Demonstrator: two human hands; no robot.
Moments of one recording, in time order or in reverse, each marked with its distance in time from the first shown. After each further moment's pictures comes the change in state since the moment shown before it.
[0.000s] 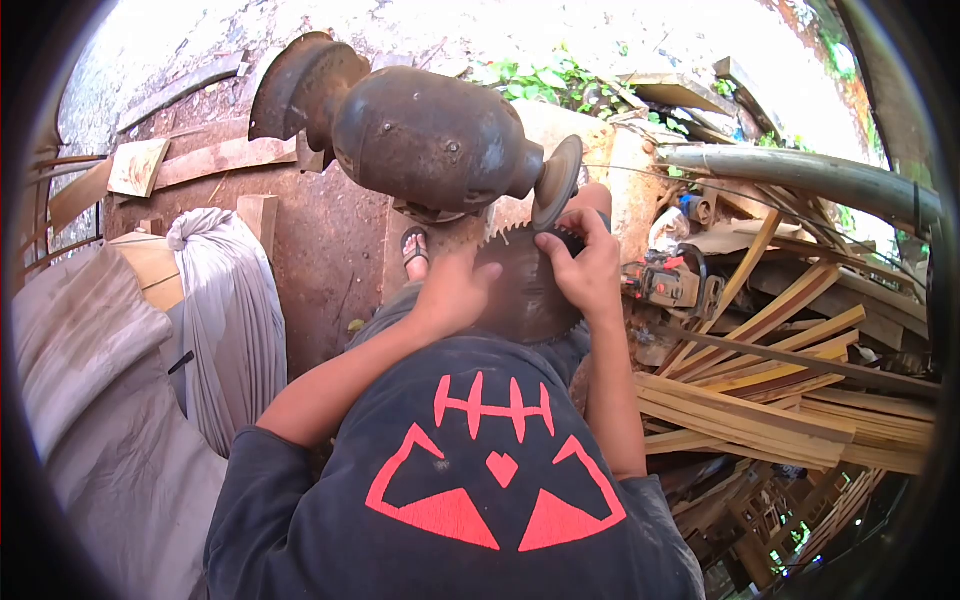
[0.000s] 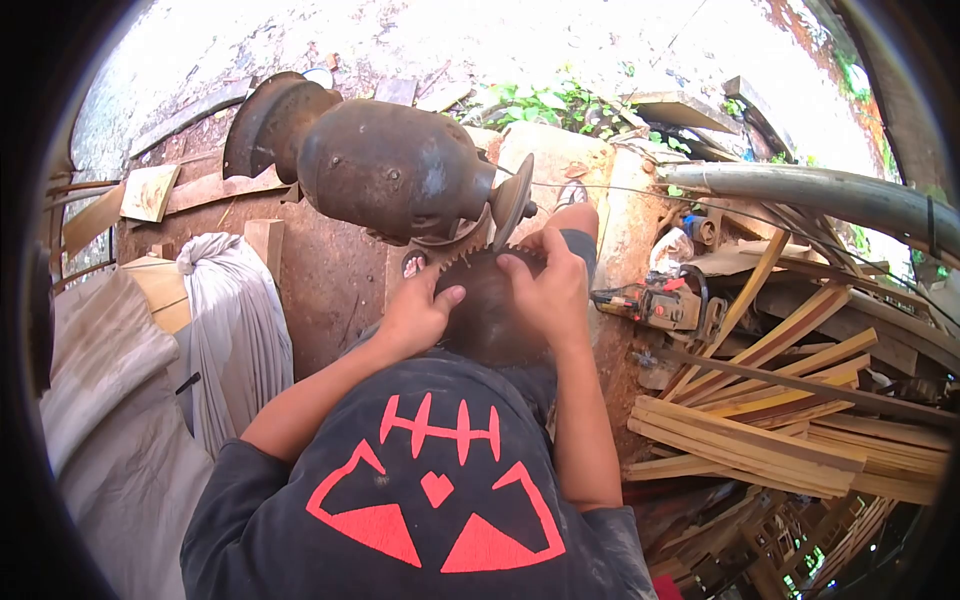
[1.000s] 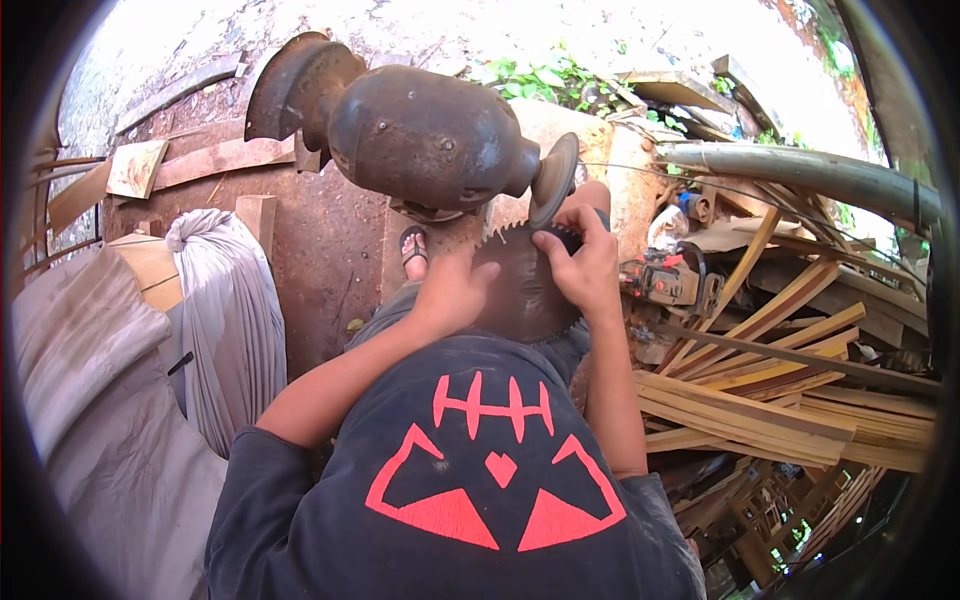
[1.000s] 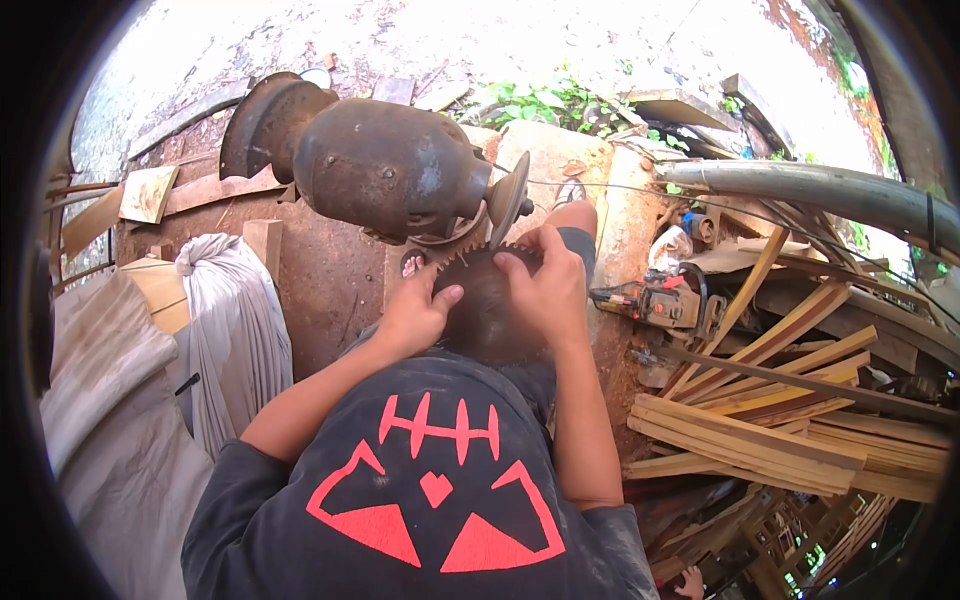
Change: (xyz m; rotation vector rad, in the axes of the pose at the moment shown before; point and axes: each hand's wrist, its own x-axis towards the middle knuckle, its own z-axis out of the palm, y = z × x) left_hand -0.001 0.000 0.004 -0.002 0.027 -0.023; right_hand 0.001 -0.003 -0.002 -0.031 -0.008 -0.007
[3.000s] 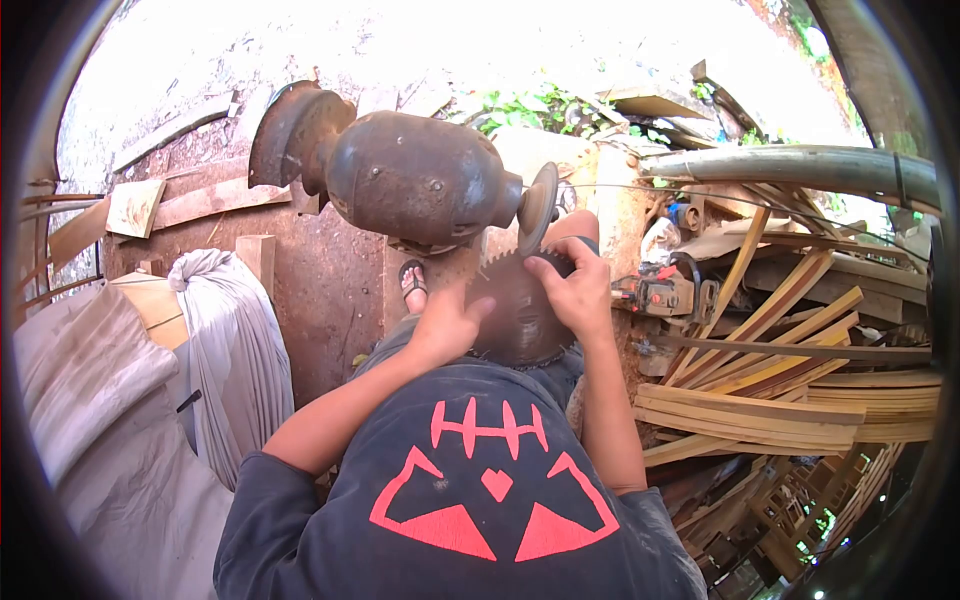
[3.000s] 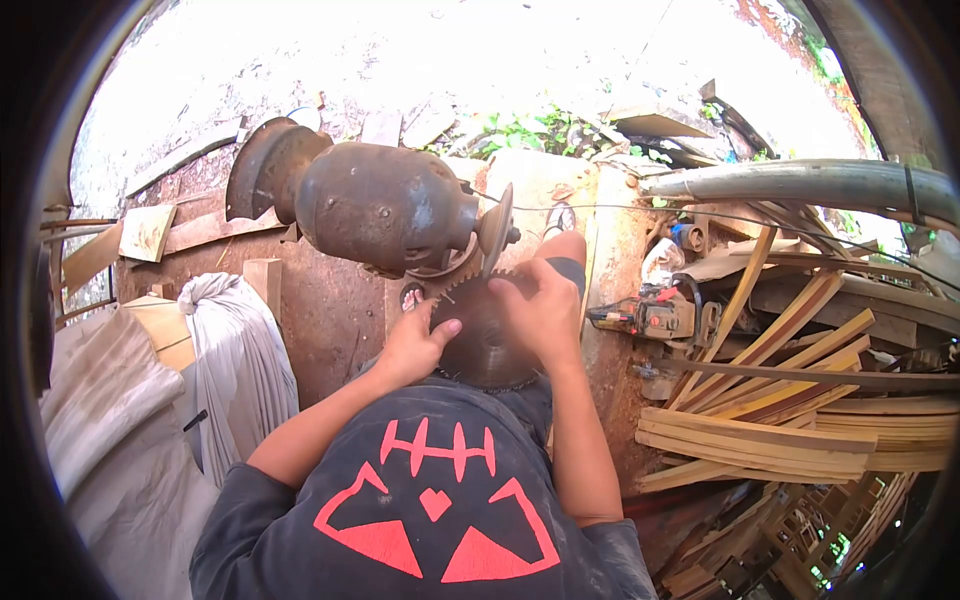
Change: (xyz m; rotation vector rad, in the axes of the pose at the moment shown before) left_hand -0.005 0.004 -0.012 -0.092 -0.093 0.043; right_hand -0.006 -0.002 -0.001 0.014 0.013 0.154
